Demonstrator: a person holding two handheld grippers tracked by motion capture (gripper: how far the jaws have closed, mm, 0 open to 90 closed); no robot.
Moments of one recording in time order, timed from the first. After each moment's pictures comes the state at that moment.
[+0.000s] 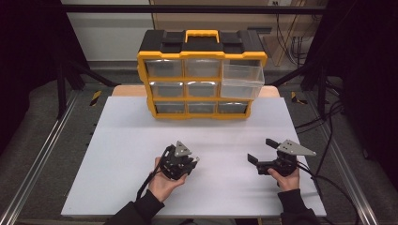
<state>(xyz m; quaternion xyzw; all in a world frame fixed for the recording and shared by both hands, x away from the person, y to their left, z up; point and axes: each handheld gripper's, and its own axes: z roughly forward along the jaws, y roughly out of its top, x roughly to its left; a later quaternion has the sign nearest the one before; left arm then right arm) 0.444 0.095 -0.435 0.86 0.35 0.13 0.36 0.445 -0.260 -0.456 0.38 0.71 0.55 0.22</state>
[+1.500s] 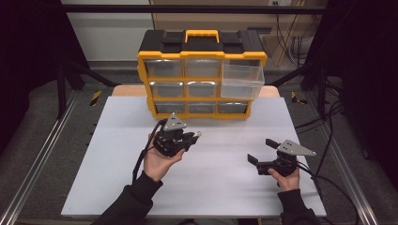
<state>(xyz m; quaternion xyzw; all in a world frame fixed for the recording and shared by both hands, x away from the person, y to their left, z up) 0.467 0.099 -0.347 0.83 0.32 0.14 0.43 0.444 -0.261 -0.457 0.38 0.71 0.55 0.21</state>
